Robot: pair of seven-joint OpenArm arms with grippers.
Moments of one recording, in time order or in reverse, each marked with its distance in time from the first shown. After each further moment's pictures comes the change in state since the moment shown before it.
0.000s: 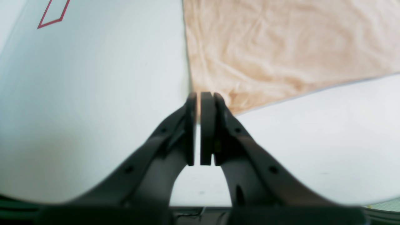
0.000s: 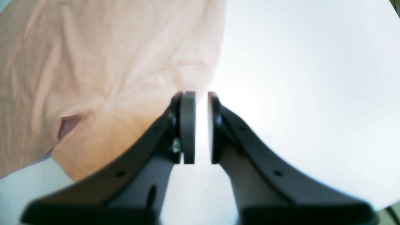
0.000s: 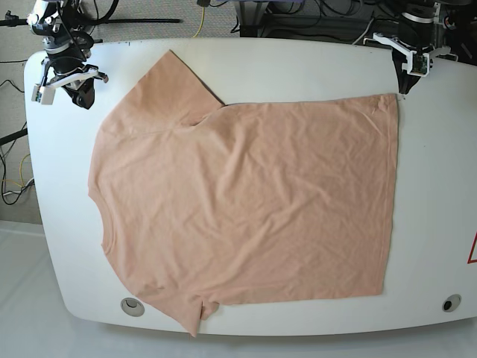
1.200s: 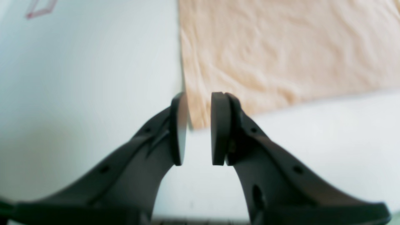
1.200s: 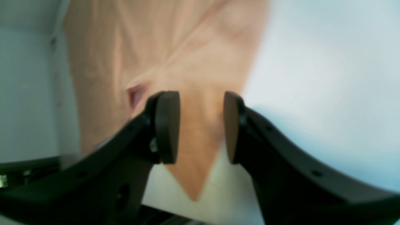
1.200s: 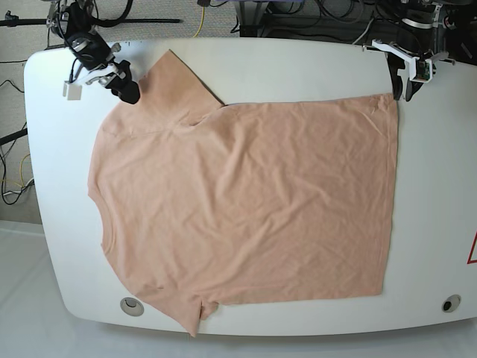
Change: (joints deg) left arm -2.2 -0.2 -0.2 -0.6 -4.5 -0.6 0.5; right arm 3.0 0.9 -5.8 -13.7 24.5 6.6 -7.6
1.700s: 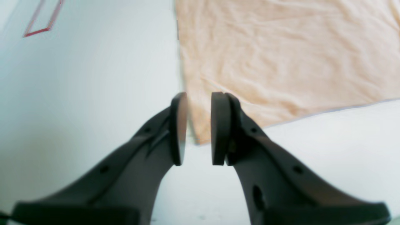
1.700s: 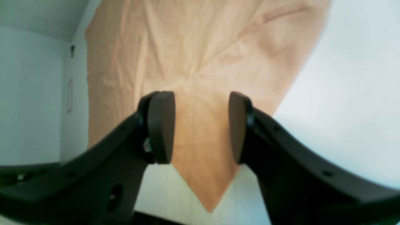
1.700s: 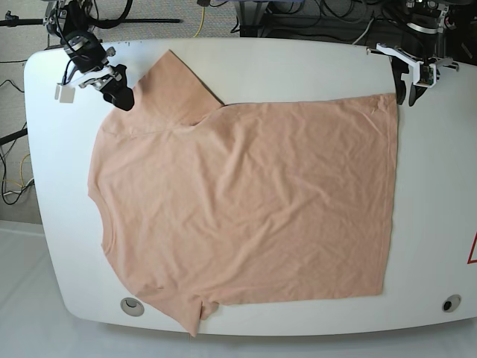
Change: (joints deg) left arm -0.6 -3.1 0.0 -0.4 -1.3 0.0 0.1; right arm -0.4 -1.8 2.1 5.3 -1.6 0.0 -0.2
